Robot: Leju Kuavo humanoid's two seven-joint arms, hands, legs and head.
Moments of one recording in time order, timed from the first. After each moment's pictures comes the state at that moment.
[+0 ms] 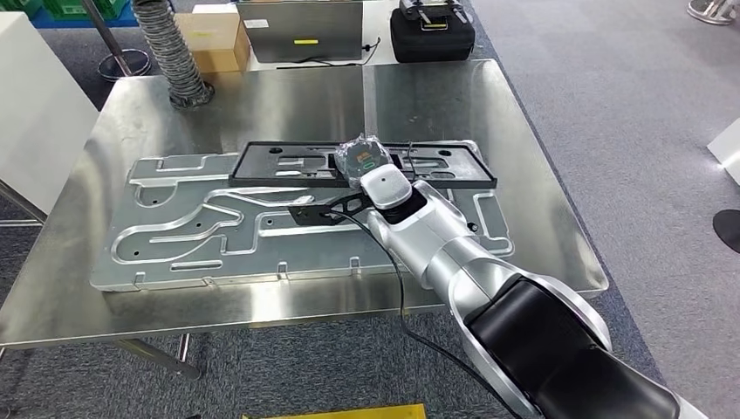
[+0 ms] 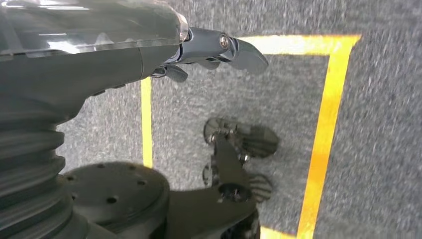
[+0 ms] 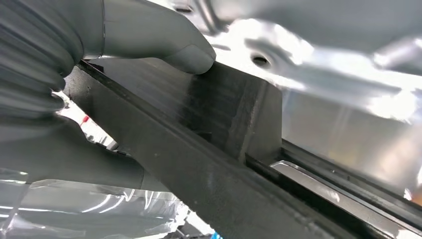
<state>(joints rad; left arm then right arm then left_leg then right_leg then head) -0.15 -0.12 1.16 -0.22 -0.98 -0.01 -0.21 -1.15 0.28 0.63 -0.35 1.36 0.05 0.09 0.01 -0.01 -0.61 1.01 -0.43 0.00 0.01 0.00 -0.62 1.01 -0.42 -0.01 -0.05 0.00</state>
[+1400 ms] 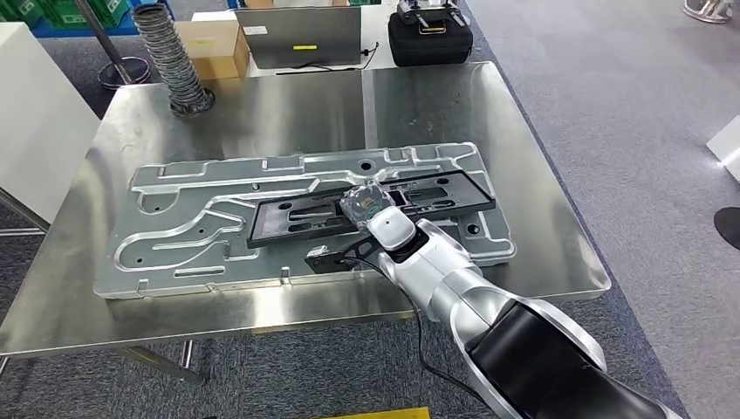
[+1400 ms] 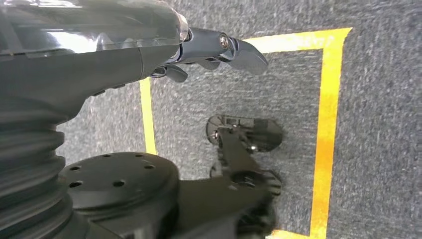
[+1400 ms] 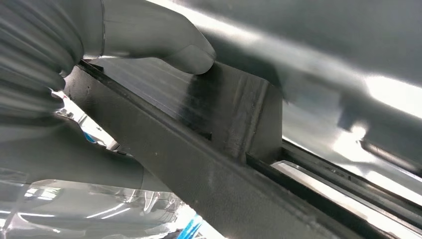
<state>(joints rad) -0.14 -0.13 1.12 -0.22 -1.02 0.01 -0.22 -1.04 0.26 0.72 -0.30 1.40 -0.03 0.01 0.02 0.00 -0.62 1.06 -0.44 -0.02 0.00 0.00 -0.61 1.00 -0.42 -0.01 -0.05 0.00</state>
